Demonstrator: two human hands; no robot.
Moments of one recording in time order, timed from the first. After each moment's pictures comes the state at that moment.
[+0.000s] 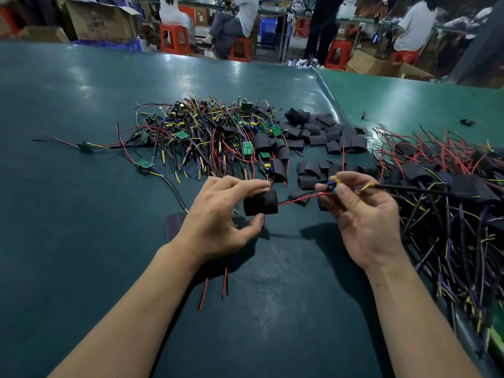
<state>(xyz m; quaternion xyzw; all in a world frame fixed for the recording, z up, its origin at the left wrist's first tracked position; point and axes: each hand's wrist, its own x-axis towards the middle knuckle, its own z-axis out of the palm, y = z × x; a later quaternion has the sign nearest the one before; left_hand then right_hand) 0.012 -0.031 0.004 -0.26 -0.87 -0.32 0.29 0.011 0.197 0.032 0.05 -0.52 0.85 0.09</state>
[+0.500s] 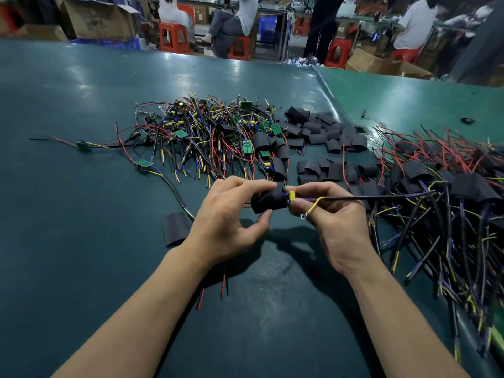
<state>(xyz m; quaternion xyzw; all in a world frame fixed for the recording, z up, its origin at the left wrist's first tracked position) 0.017 -0.017 0.006 -0.25 -0.85 -0.35 0.31 0.014 0.170 0.017 0.10 -0.64 0.76 0.07</state>
